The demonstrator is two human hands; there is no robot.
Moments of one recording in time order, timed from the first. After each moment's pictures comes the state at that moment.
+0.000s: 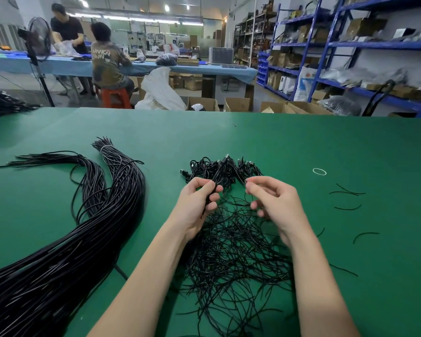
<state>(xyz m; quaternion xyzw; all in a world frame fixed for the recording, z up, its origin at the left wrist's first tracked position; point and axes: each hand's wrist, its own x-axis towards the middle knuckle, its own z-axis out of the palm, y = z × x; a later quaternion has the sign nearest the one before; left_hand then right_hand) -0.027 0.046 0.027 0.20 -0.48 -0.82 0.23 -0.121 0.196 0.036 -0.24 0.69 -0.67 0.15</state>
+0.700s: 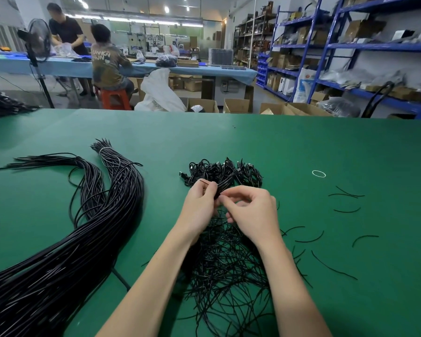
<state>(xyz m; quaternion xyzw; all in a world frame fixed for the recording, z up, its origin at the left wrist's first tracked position) -0.037 0.051 0.019 0.24 -0.67 -0.65 0.27 -0.100 0.163 0.022 -0.30 0.75 -0.59 0.05</state>
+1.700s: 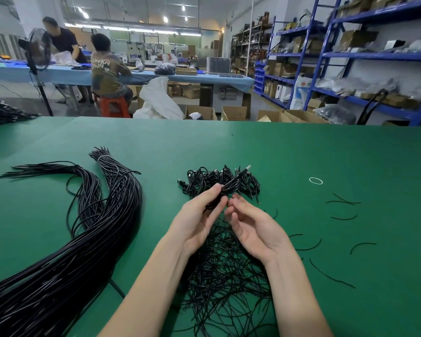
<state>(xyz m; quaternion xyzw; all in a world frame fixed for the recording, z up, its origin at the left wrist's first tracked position) -0.026 0.054 0.036 0.17 -0.31 -0.92 0.19 -0.108 0.175 0.024 -0.07 0.33 -0.82 0.46</state>
